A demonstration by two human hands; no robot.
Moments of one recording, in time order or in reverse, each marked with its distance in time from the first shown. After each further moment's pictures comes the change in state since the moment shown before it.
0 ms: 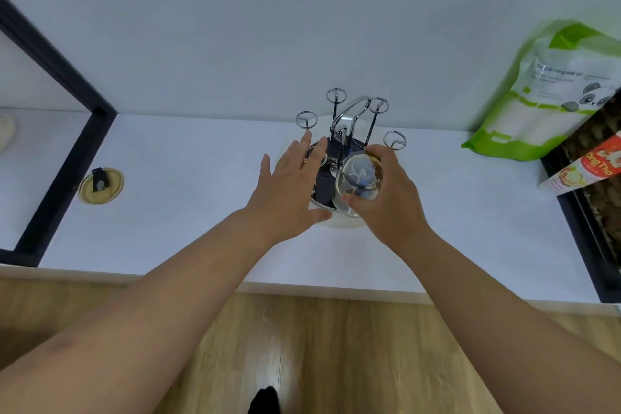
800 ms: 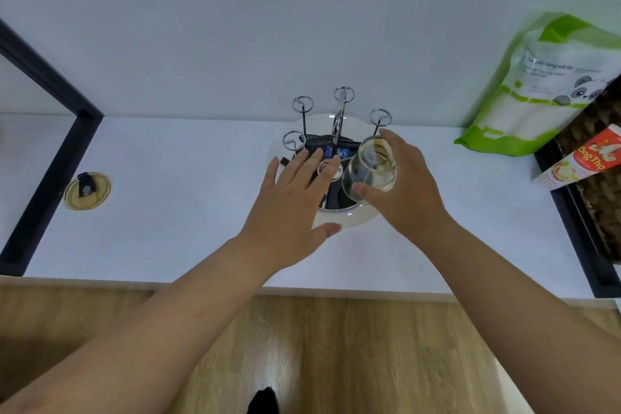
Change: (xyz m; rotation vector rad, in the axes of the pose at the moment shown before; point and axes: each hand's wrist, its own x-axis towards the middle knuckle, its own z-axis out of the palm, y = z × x) left_hand -0.017 0.020 0.014 0.122 0.162 0.165; right_hand 0.012 0.008 -0.036 -0.126 0.022 0.004
